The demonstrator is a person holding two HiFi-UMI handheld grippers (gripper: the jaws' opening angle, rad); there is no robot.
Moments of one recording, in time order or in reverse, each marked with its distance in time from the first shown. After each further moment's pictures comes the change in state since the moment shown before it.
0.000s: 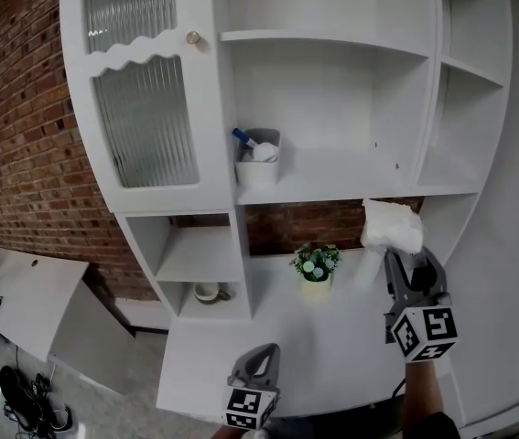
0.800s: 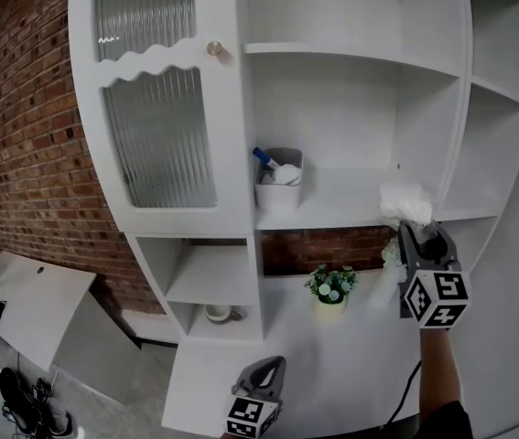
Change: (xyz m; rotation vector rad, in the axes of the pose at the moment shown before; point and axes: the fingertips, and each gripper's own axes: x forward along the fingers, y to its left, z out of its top) left arm 0.024 0.035 0.003 -0.012 -0.002 -0.037; right arm 0.107 -0.026 0.015 -0.044 -0.007 -0.036
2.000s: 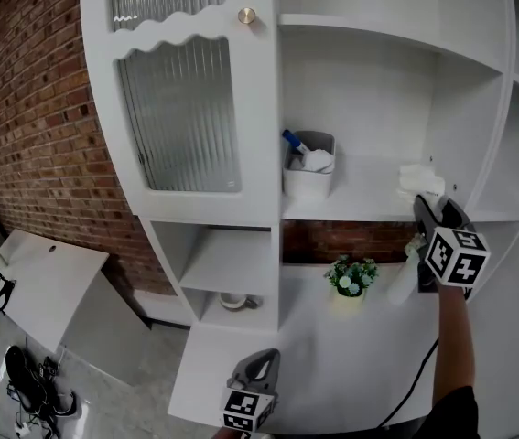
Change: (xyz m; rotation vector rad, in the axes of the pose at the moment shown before) left arm -0.013 0.049 -0.021 -0.037 0.033 0.125; right arm 0.079 -0.012 -0.038 0.085 0.175 0.017
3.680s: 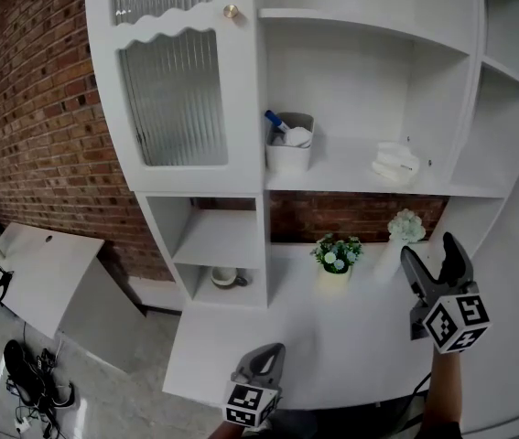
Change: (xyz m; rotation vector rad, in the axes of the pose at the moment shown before) left arm -0.035 -0.066 -0.010 -0.017 0.019 -0.069; right arm -0.167 0.036 -0.018 0.025 -0.088 0.146
